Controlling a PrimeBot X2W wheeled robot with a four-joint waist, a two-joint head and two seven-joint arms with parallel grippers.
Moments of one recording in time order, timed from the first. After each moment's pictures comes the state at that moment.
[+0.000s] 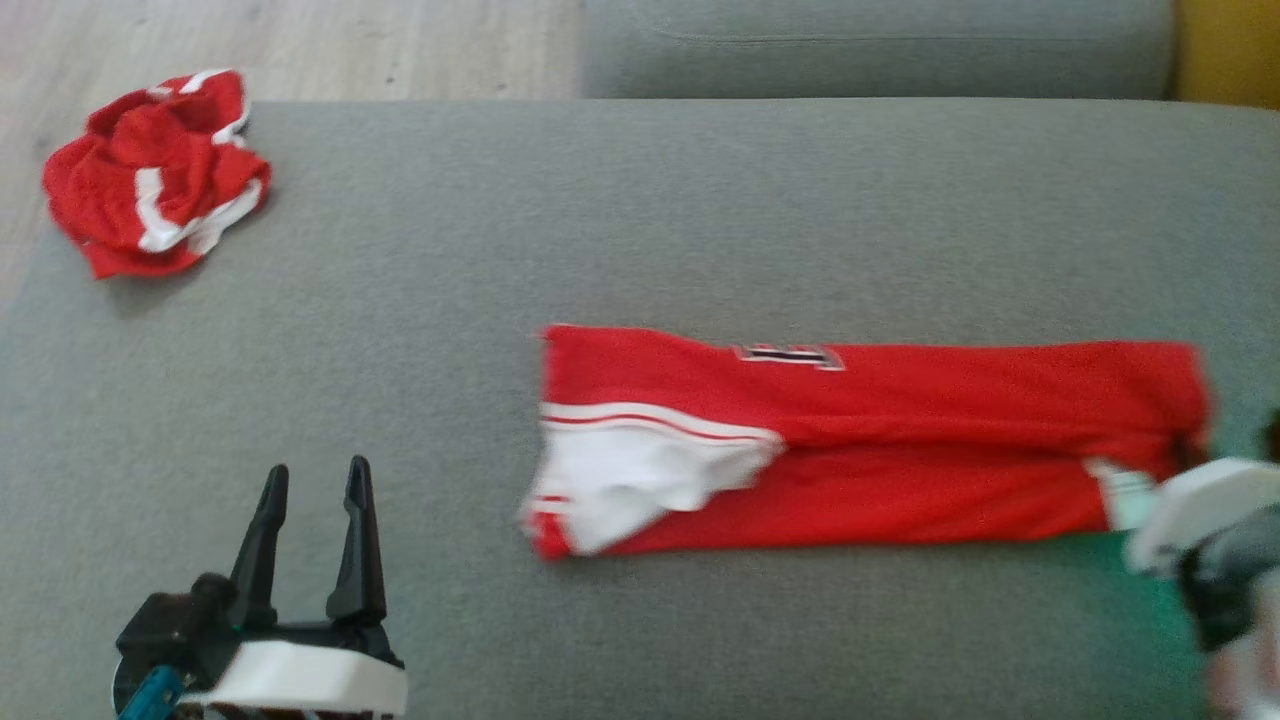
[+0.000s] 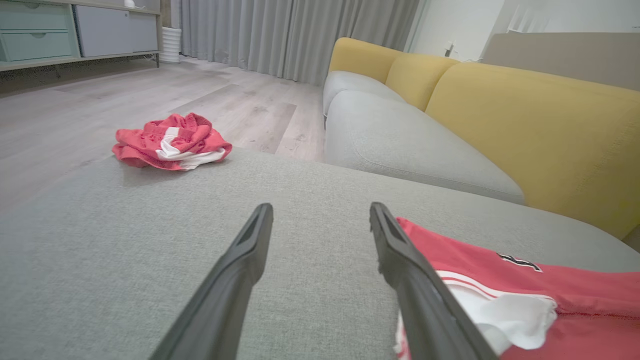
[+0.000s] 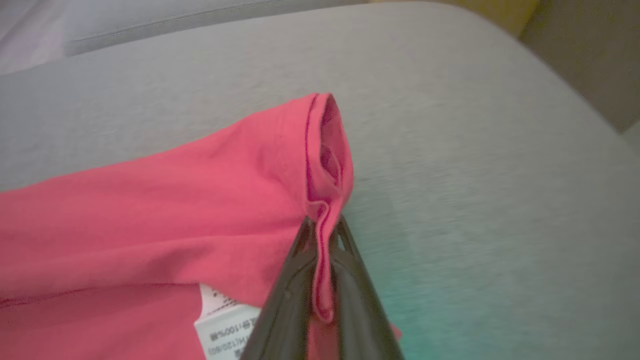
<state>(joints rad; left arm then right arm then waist) 0.01 0.46 -0.52 -0.08 -0.76 0.32 -0.25 -0.27 -0.10 -0.36 0.57 0.01 0.12 0.23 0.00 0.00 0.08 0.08</state>
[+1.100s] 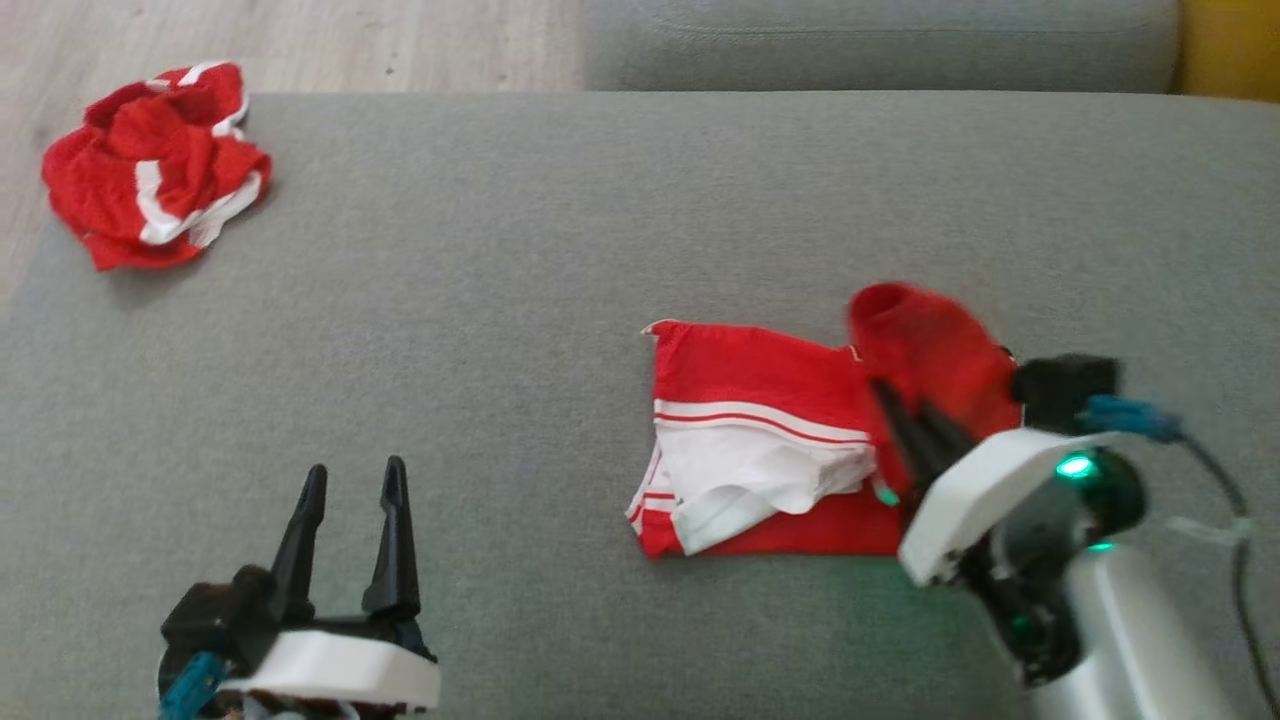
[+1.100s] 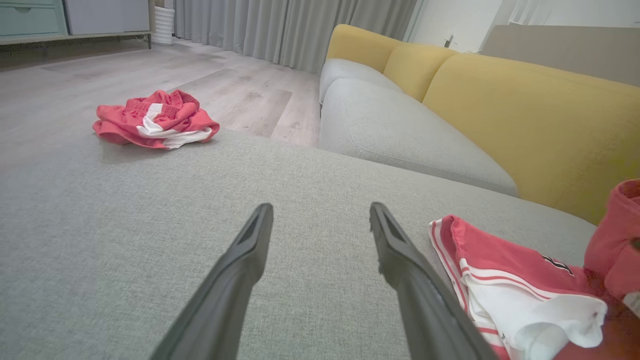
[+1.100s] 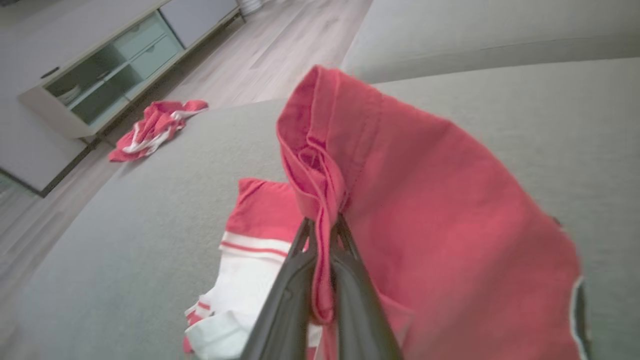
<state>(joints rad) -0.02 0.41 -0.55 -0.01 -0.76 0.28 -0.25 -0.13 -0.06 0.13 0.04 0.38 0.12 0.44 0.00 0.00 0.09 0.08</state>
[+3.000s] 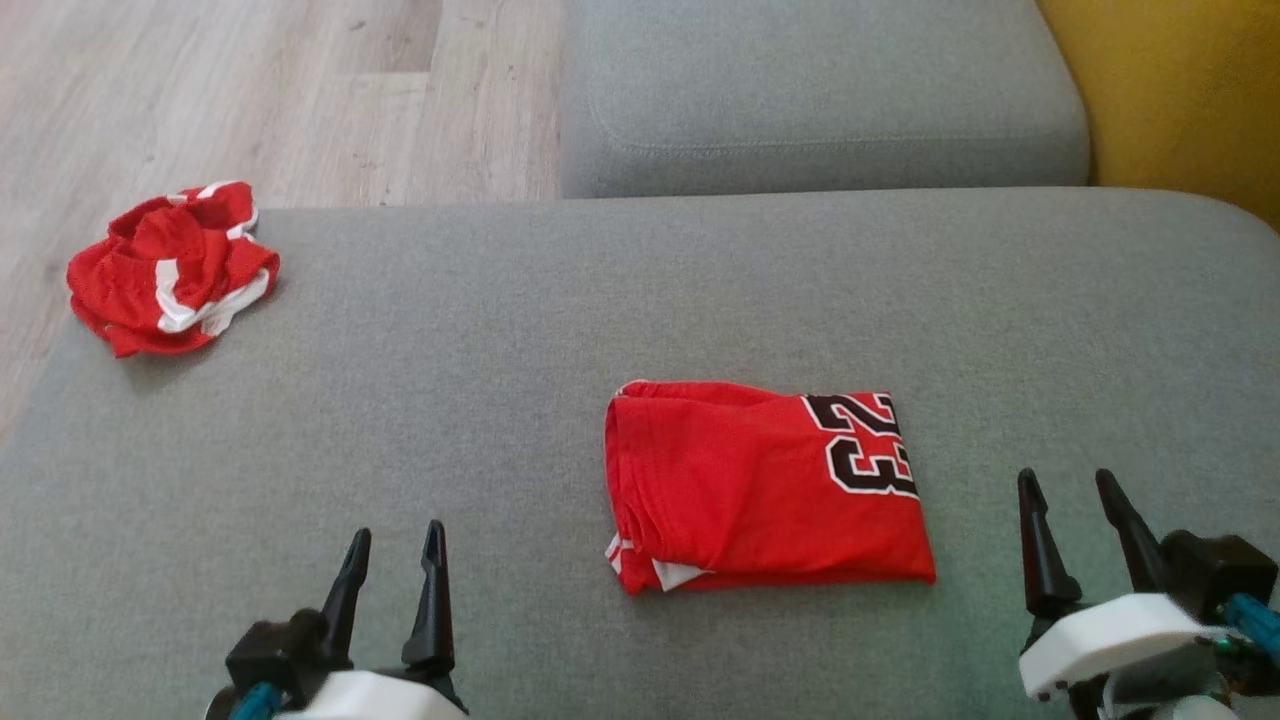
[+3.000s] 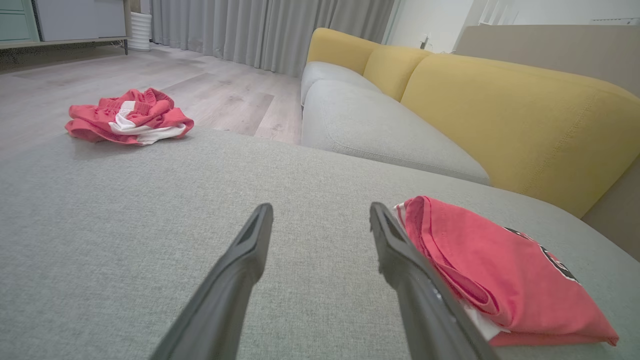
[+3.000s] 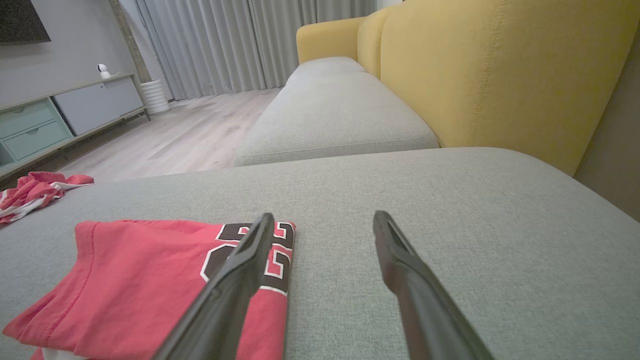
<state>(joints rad) 0.00 0.33 -0.58 0.15 -0.73 0.24 -0.25 0.10 -0.04 -0.07 0.12 0.15 0.12 -0.01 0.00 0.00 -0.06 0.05</state>
